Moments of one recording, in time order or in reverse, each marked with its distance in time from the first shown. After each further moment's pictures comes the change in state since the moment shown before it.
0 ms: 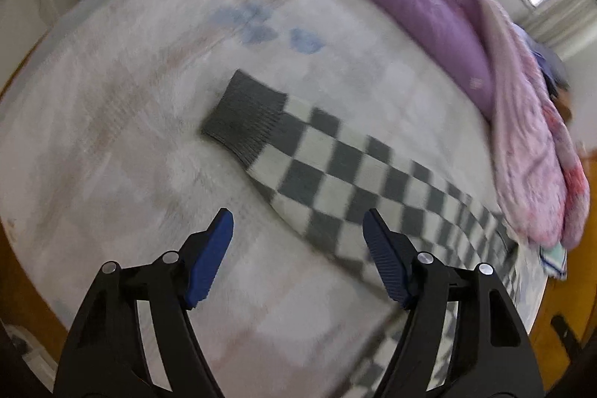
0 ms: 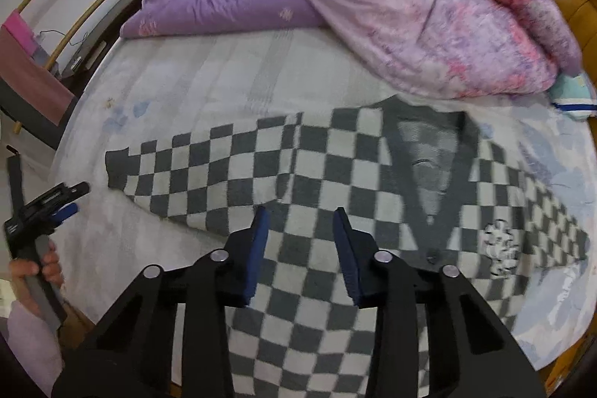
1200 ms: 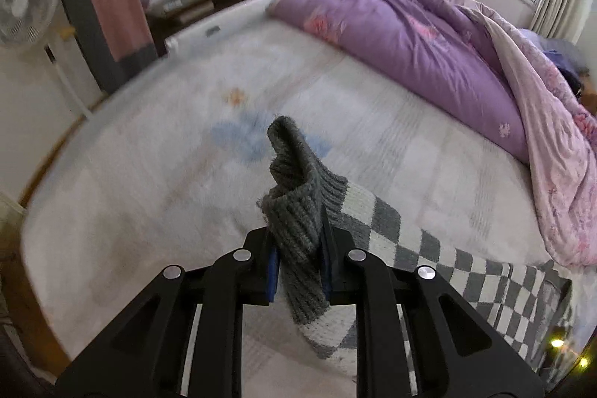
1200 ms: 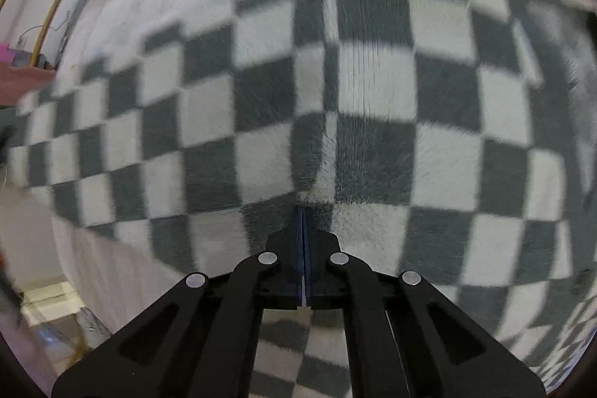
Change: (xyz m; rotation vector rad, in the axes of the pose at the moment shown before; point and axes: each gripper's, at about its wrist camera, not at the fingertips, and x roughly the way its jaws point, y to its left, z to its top) left arm -0.010 -0.085 0.060 0.184 -0.317 0.242; right arm 0.243 -0.013 -0.016 0.161 0.359 0.187
